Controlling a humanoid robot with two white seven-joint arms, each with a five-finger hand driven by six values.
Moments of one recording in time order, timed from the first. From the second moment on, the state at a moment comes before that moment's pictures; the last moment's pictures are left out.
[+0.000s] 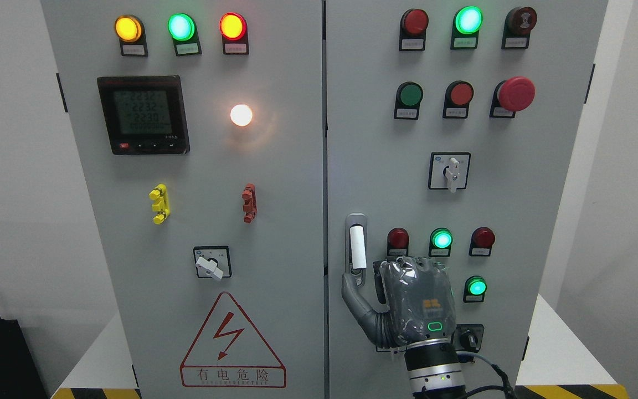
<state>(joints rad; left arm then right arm) 0.11 -0.05 0.00 0.00 0.11 -0.11 -0.07 -0.46 0.13 0.25 -1.70 1.38 0.12 -0.12</state>
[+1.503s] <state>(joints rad) 0.11 -0.05 0.00 0.00 0.11 -0.11 -0.07 -0.48 0.13 0.25 -1.68 1.37 0.14 -0.12</state>
